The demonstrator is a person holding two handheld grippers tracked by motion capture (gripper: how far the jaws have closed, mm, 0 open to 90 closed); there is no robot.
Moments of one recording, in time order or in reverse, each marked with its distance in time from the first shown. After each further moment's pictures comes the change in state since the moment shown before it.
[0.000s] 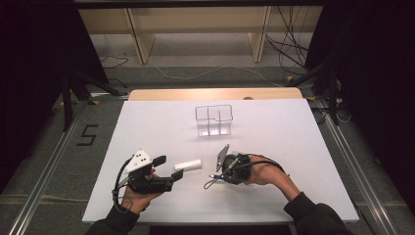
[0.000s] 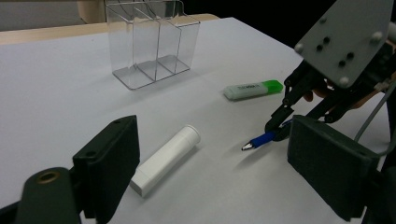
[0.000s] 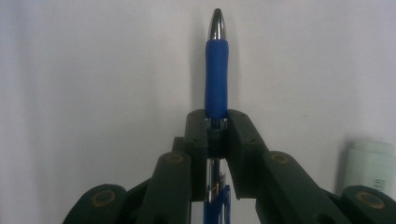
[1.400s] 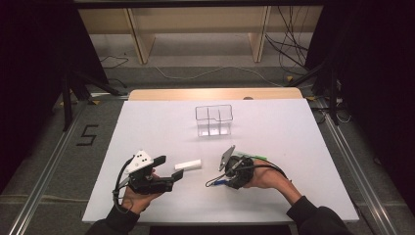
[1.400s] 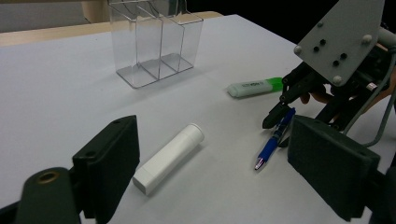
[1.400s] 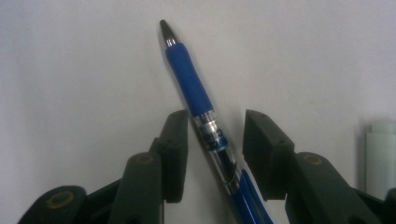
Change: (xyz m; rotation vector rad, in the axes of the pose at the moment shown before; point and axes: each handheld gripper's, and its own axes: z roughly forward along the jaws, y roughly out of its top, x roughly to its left) left arm -0.001 -0.001 0.001 0.006 0.020 0.013; right arm 0.002 -0.014 0.012 -0.033 0.002 0.108
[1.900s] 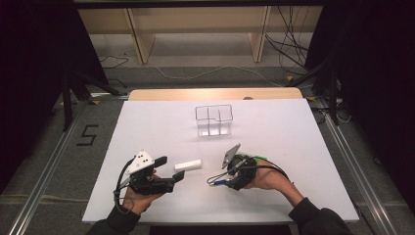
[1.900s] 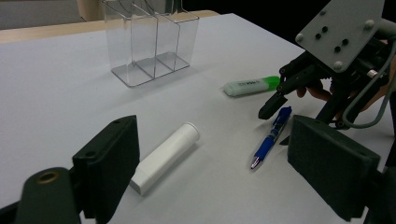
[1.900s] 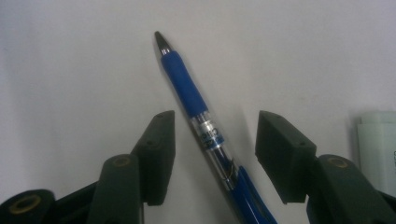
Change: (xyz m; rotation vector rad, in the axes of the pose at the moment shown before) left arm -0.001 -0.001 0.001 0.005 -0.015 0.004; right arm -0.002 -0.007 -0.004 -0.058 -0.004 0.051
